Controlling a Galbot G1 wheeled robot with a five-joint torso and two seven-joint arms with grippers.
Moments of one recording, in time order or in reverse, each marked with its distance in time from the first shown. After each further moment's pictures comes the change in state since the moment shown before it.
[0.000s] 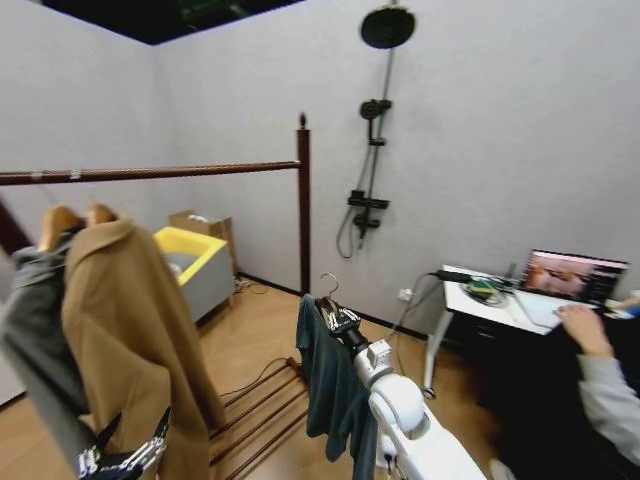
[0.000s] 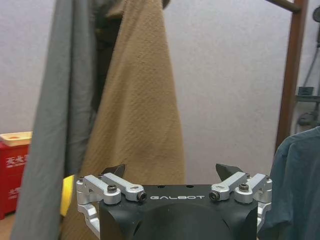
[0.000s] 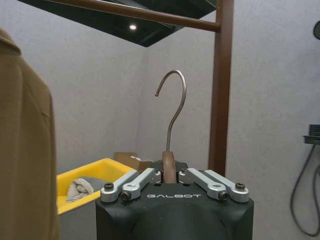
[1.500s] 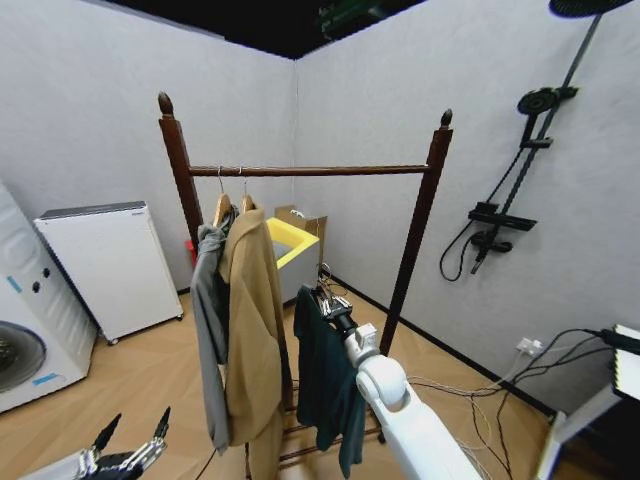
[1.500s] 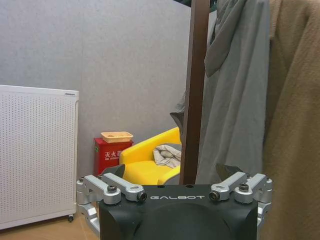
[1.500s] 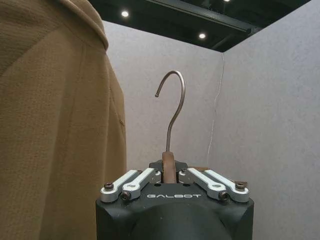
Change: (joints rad) left arm 0.000 0.000 0.000 0.000 0.000 0.000 0.000; right arm 0.130 0.048 -0.027 -0.132 -0.051 0.009 0.002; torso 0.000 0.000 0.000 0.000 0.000
